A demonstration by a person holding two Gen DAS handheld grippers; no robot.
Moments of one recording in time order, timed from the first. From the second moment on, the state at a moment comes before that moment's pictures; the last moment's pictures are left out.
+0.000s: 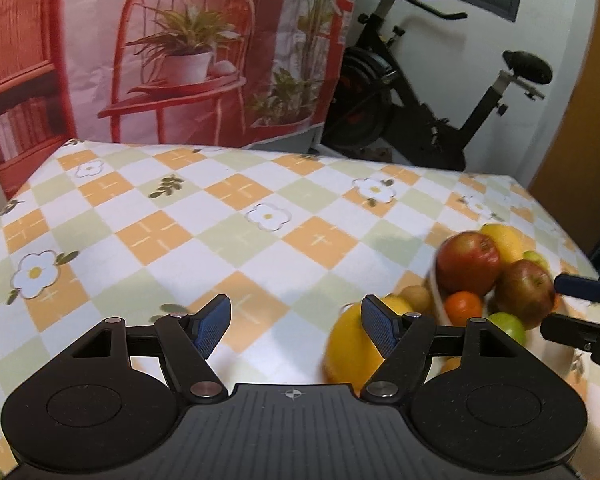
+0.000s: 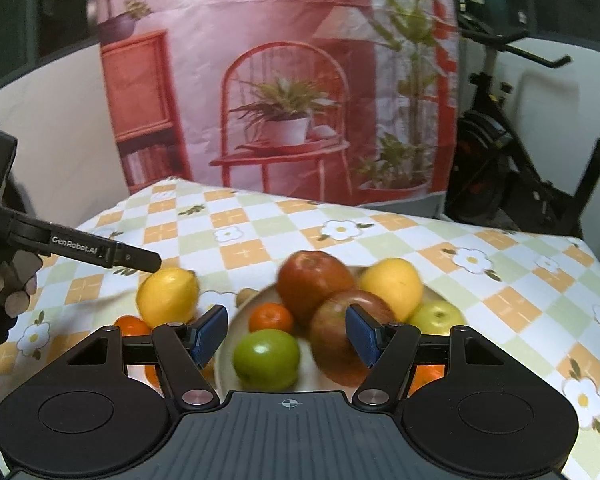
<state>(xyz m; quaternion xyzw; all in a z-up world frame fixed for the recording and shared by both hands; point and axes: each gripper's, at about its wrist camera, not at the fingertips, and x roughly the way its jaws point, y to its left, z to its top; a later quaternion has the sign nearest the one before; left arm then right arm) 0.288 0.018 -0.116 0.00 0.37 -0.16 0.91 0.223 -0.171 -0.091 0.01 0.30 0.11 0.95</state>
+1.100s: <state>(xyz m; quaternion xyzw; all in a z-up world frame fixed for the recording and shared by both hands) 0.246 0.057 -0.114 -0.02 0.35 -0.17 0.92 0.227 -0.091 -0.110 -0.08 0.34 0.21 0.91</state>
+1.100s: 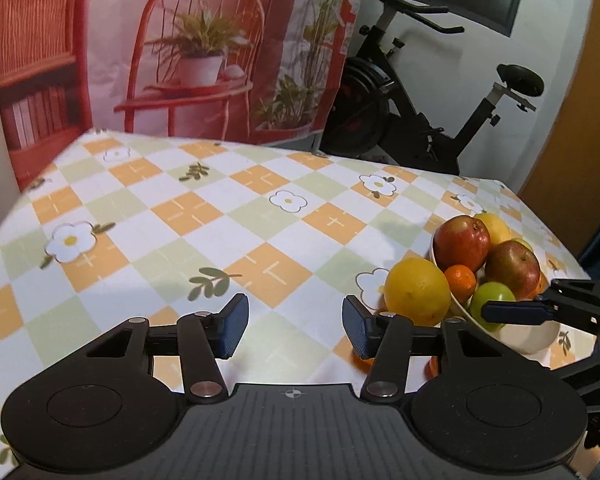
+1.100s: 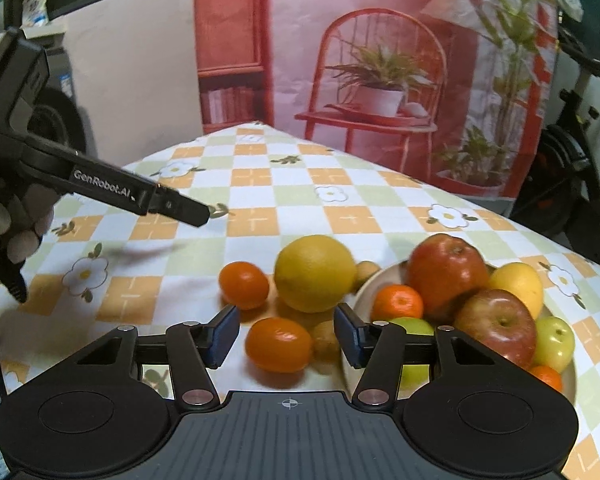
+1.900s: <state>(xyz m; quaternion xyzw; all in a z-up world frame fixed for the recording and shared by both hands) 0.250 0.039 -0.125 -0.01 0.38 -0.22 0.90 0.218 -0.086 -0.123 -0.09 0.37 0.20 0.90</state>
